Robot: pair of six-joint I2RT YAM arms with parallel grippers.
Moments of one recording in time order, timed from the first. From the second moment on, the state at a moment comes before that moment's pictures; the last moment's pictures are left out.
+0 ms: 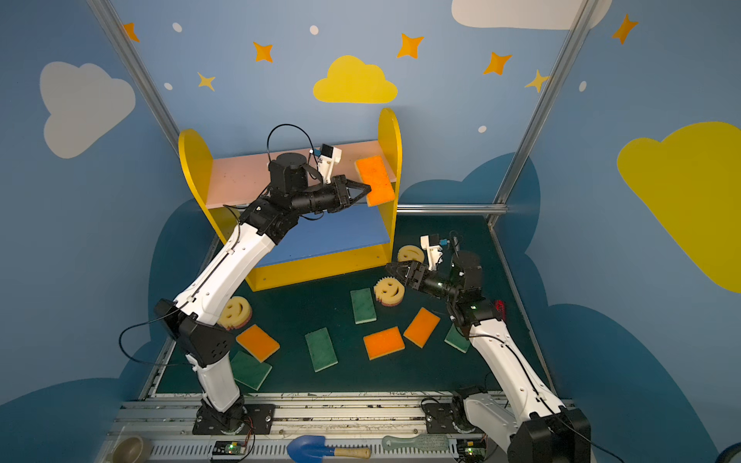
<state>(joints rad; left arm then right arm) -0.52 1.89 2.20 -0.48 0.54 -0.77 0.26 1.04 0.78 0.00 -0.81 0.76</state>
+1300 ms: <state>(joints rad) -0.45 2.26 2.75 -0.60 0.54 -0.80 0.26 1.09 0.75 -0.03 -0.84 0.74</state>
